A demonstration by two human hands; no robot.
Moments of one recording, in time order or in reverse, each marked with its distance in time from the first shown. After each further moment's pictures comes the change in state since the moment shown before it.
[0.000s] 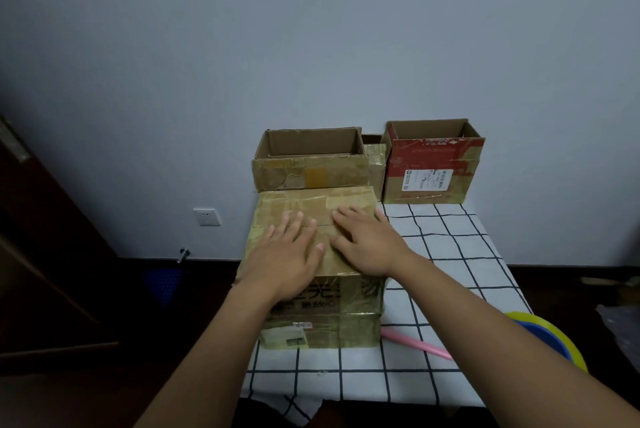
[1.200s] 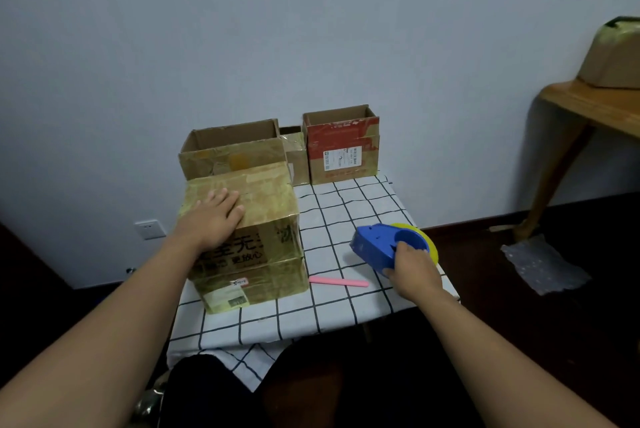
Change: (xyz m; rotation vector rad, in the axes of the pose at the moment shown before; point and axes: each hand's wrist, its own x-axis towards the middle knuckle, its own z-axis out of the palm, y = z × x) left_hand -0.006 0.005 -0.003 0.038 0.009 -0.012; right_hand -0.208 0.133 0.061 -0.086 0.179 0.656
